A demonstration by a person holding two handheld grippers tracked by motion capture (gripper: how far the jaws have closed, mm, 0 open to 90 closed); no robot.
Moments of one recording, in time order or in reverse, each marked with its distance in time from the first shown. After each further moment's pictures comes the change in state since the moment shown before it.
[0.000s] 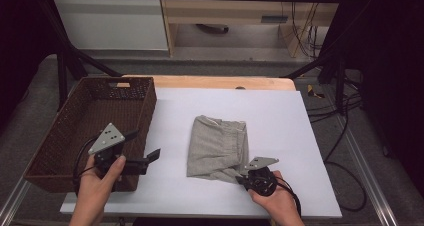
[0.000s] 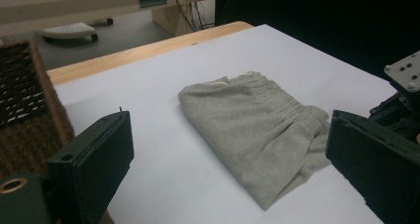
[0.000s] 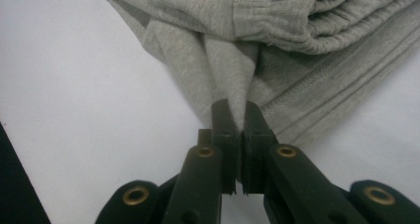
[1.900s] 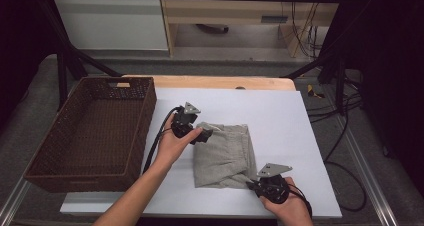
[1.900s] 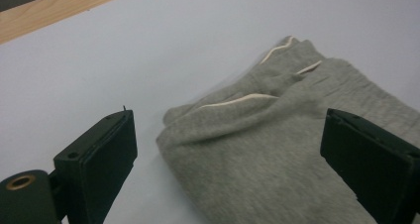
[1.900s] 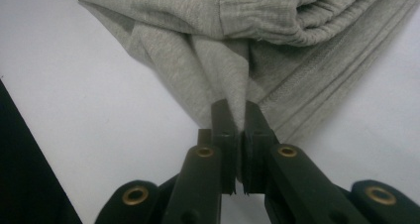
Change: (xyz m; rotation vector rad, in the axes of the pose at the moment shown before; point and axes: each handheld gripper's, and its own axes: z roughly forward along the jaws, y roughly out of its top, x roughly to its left) left arm -0.004 0.008 0.209 0.292 -0.017 0.029; right arm -0.008 -0.026 -0.021 -0.004 -0.014 -0.018
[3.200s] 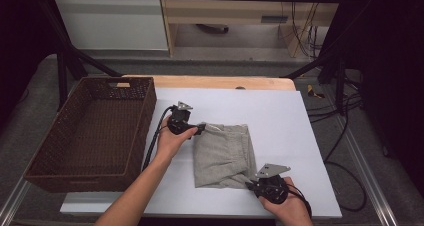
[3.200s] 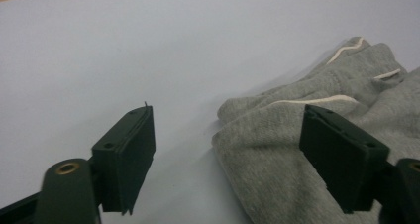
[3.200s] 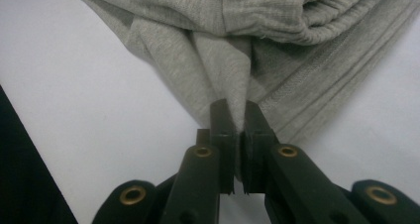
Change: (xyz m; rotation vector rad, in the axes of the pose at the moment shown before) left arm 0.032 -0.017 0.029 0.000 0.024 -0.138; right arm 0.001 0.000 0.003 0.007 -0.007 -0.020
